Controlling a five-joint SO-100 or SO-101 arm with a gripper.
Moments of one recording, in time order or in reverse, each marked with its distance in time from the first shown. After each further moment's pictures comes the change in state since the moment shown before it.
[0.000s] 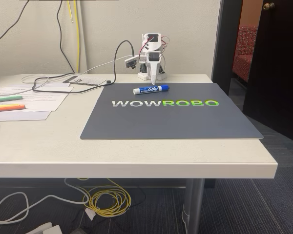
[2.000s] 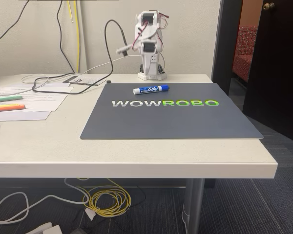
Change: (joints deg) arm 8.1 -69.0 -50.1 5.4 -15.5
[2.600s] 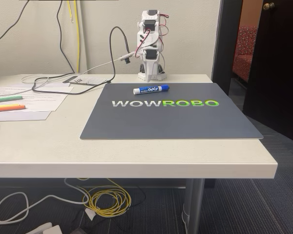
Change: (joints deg) arm -2.0 2.3 8.2 -5.4 -1.9
